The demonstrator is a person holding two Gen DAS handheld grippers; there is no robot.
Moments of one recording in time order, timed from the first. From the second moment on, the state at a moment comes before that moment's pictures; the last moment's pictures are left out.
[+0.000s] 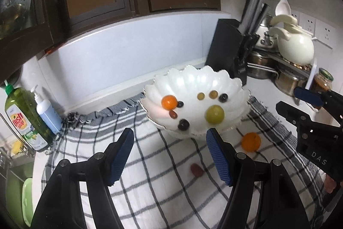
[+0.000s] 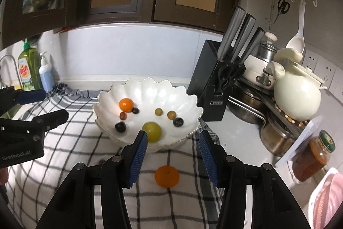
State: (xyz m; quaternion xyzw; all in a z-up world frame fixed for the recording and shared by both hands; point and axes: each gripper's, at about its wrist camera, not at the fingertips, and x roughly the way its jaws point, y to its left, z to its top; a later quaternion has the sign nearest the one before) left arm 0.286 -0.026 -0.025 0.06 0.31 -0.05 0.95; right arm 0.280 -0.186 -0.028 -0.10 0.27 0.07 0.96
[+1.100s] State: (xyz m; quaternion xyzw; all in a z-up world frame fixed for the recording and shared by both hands) left arm 0.272 -0.047 -0.106 0.05 0.34 -0.07 0.94; right arm 0.281 -0.202 -0.107 -0.08 0.34 0.08 0.93
